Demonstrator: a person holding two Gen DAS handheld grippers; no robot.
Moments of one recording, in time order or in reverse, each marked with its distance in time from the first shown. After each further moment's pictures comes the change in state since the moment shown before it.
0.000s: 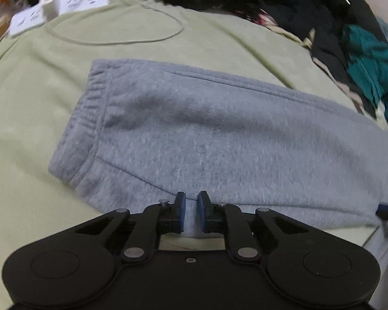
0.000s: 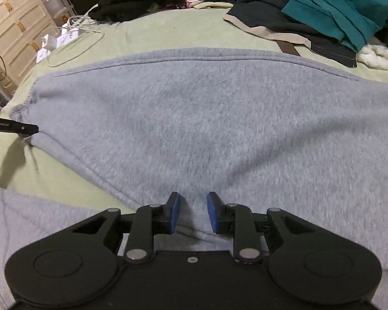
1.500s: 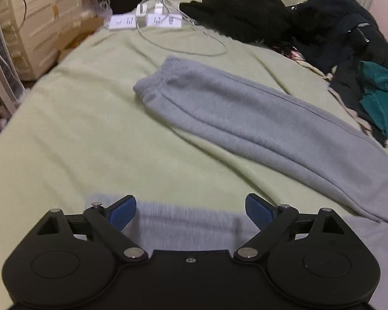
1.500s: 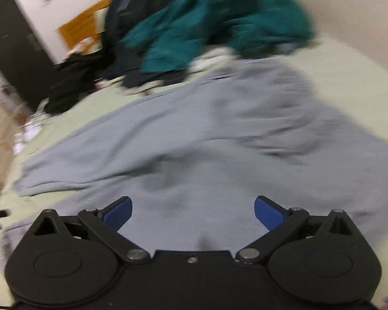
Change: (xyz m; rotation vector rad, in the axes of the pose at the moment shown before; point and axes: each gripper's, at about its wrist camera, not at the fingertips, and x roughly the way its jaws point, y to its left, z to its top) left arm -0.131 -0.058 -0.113 -0.303 -0.137 0.225; right arm -0.215 -0.157 -0.181 0.452 -0.252 -0.158
